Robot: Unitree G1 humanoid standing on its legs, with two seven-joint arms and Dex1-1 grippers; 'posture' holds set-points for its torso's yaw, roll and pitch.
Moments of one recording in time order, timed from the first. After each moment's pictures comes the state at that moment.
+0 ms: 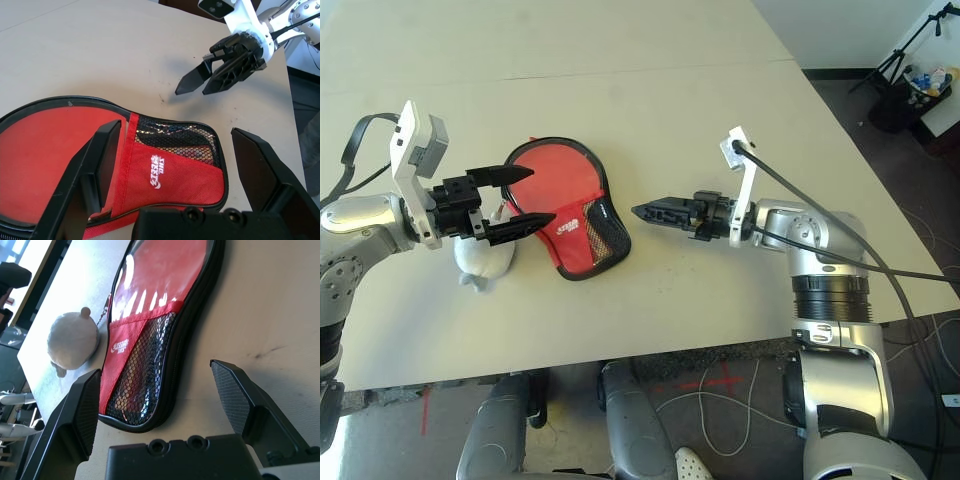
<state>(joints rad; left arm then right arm) -0.58 0.64 -0.01 -0.35 -0.60 0.73 -0.79 -0.73 -0.63 -0.06 0.26 0.58 1.04 1.03</state>
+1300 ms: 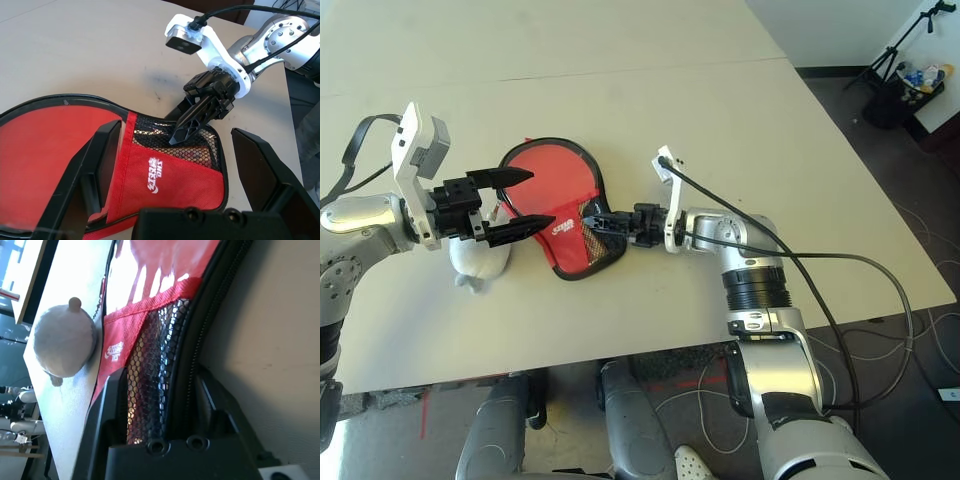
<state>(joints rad) -0.59 0.65 -0.01 -0.36 -0.60 0.75 -0.80 -0.79 -0.43 0.01 0.37 0.53 1.06 0.91</state>
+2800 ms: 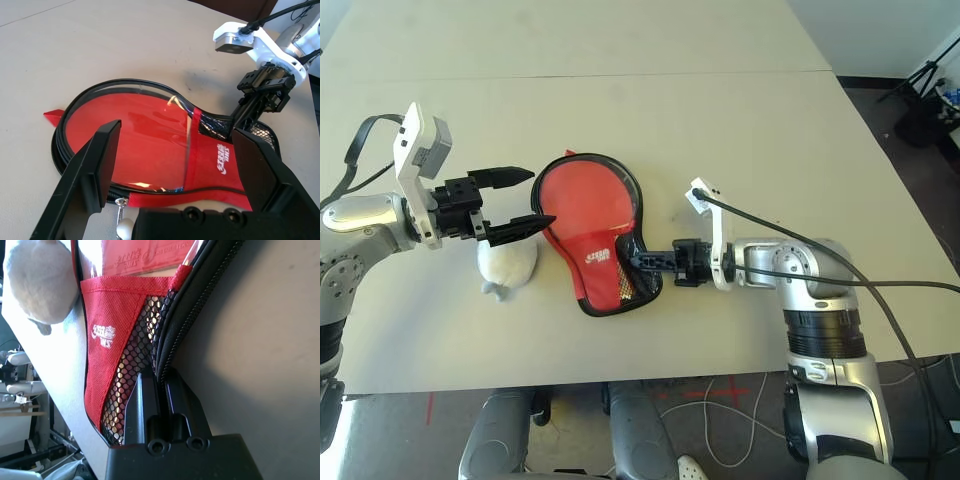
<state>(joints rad) -0.59 0.64 -0.02 -0.34 -0.58 0.73 -0.81 -0.50 -0.65 -0.07 -0.08 0.71 1.44 0.83</state>
